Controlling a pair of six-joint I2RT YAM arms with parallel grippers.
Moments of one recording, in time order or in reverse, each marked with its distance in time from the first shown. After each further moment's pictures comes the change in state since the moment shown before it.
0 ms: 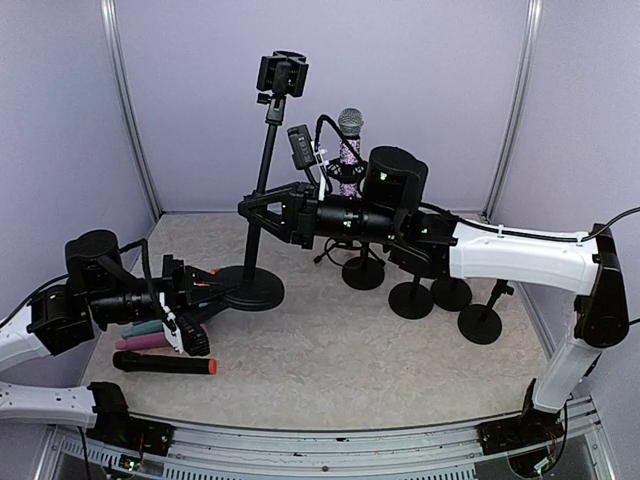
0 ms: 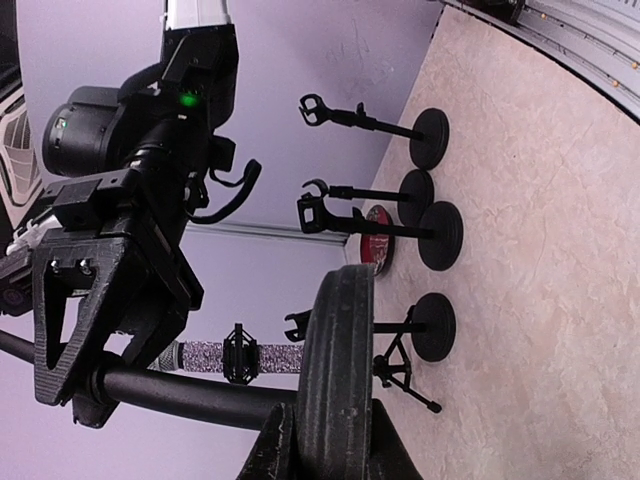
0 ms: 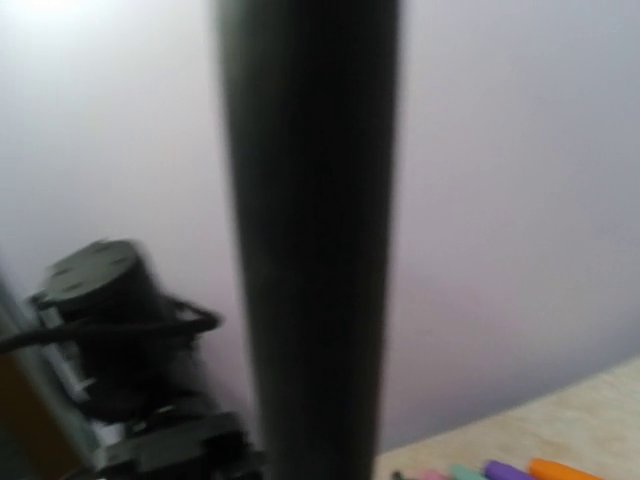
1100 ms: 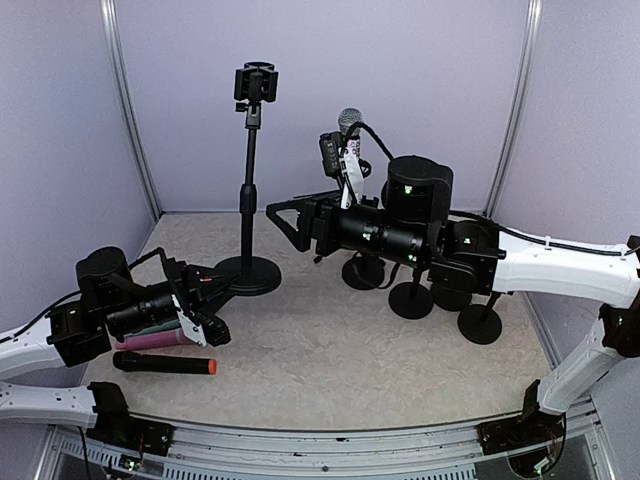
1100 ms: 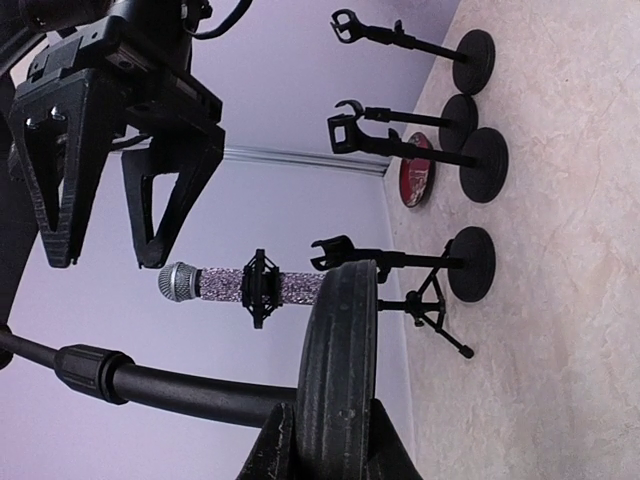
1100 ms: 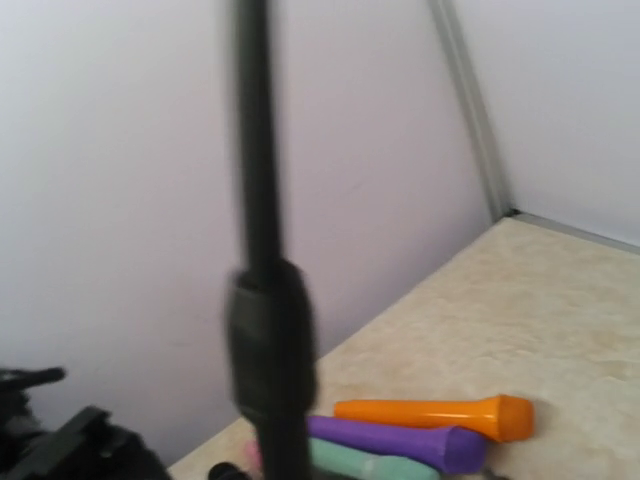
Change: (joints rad) left arm 0.004 -0.006 -0.151 0.250 -0.171 0.021; right arm 0.085 -0.186 -0.106 -0.257 0.528 -0.034
